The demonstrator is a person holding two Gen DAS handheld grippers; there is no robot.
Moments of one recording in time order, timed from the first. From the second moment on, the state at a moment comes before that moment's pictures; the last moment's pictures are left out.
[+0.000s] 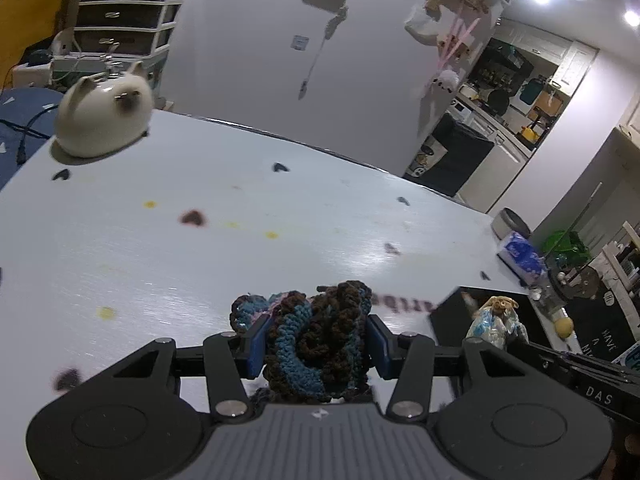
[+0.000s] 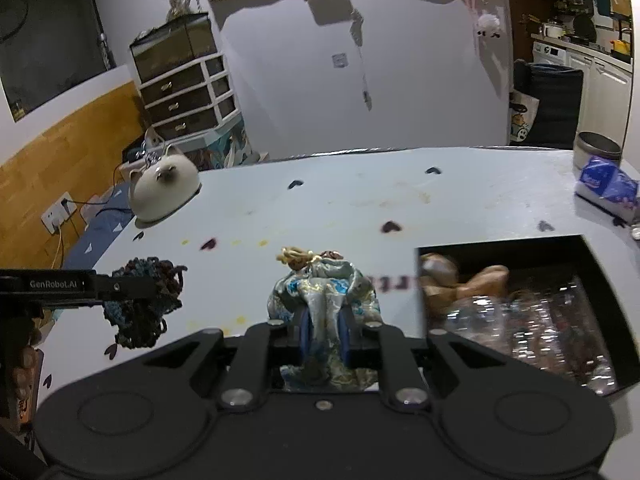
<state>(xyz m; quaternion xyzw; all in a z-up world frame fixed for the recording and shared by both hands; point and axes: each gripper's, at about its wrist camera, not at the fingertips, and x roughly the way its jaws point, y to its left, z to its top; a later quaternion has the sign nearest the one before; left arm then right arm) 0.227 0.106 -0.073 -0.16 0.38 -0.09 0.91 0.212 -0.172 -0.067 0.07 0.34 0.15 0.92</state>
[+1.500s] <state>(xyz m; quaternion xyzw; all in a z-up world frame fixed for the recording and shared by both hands) 0.290 -0.228 -0.139 -0.11 0.49 -0.28 0.81 0.265 -0.393 -0.068 0.00 0.35 0.21 0.91</state>
